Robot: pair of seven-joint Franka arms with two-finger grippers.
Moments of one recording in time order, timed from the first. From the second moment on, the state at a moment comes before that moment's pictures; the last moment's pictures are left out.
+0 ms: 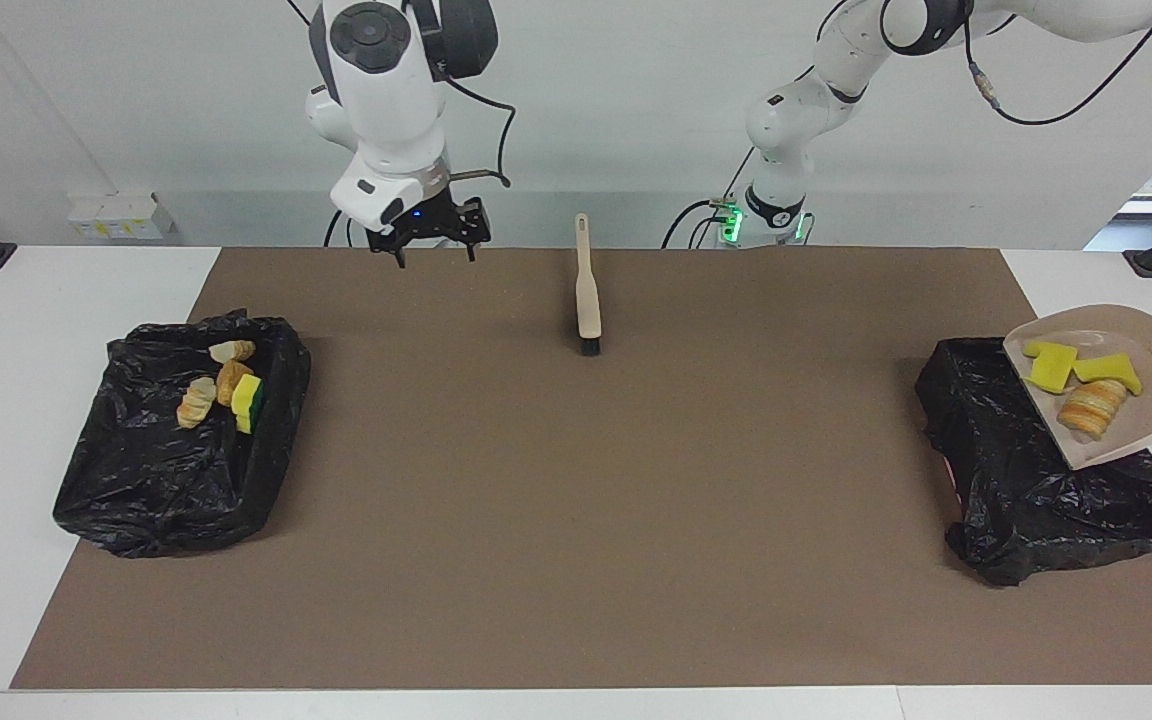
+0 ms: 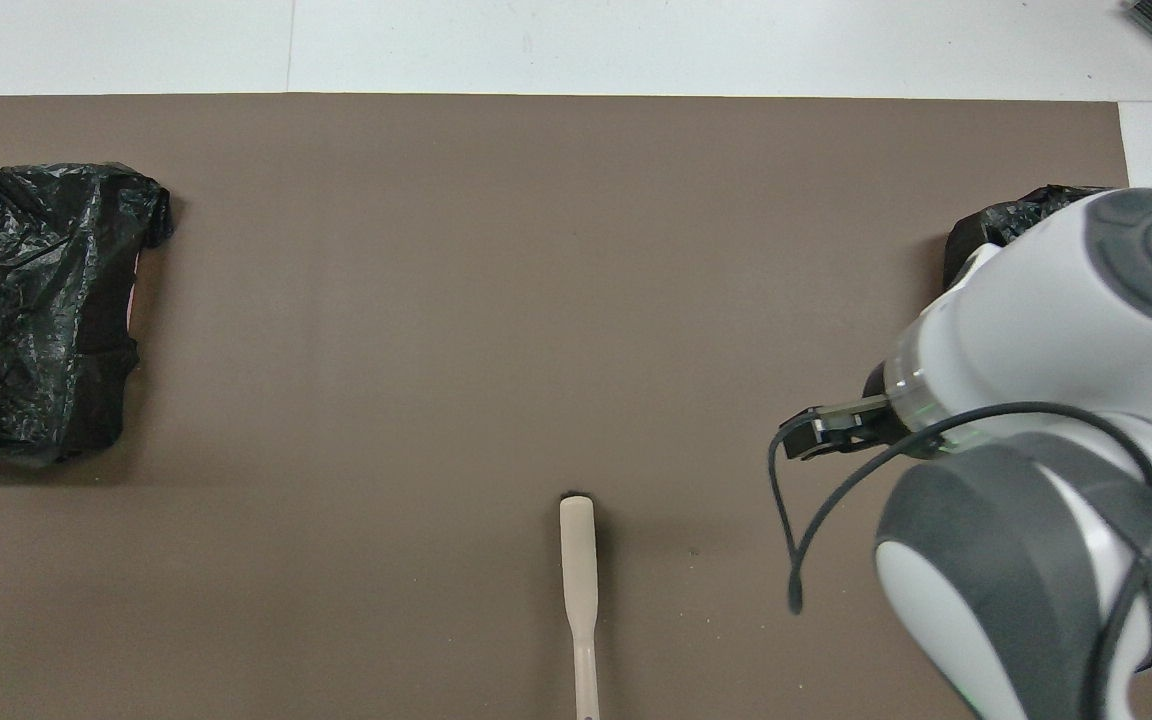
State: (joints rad) left arm 0.42 0.35 -0.06 -1.23 0.32 1.75 2.04; right arm 0.32 -0.05 -0.04 -1.74 0.00 1.54 0.13
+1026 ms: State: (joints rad) left arm 0.25 0.22 -0.05 -1.22 0.60 1.74 2.03; right arm -0.05 -0.01 -0.04 -1.62 -0.06 1.57 -0.20
